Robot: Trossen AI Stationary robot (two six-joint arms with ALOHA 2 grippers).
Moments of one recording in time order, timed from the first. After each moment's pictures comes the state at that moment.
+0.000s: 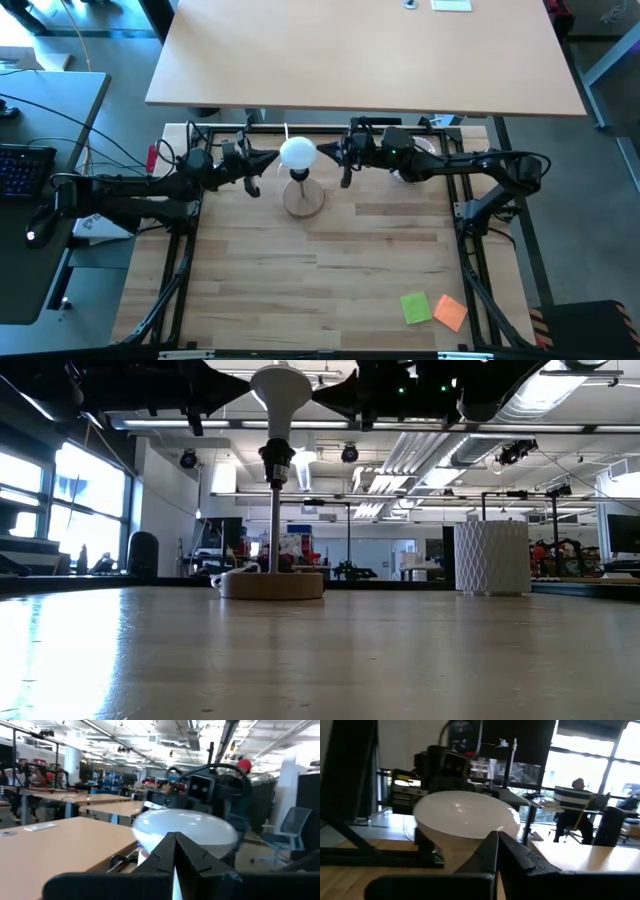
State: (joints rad) left arm 0.29 0.93 0.40 0.77 -0.01 -0.12; right arm -0.29 1.57 0.94 0.74 -0.21 -0.13
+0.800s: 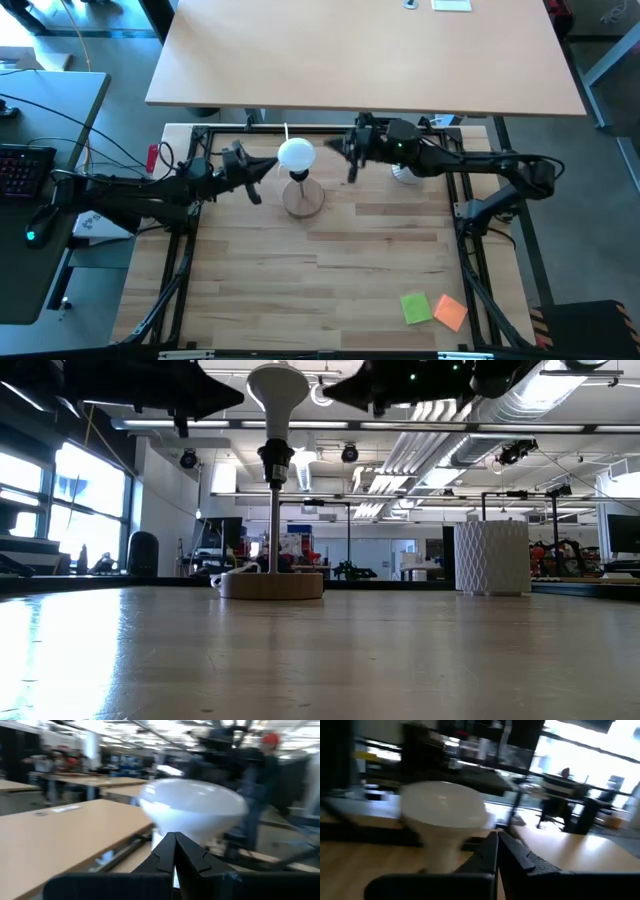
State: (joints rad) left arm 0.15 0.87 0.40 0.60 -0.24 -0.07; right arm -0.32 1.46 0.99 0.48 -0.13 -0.24
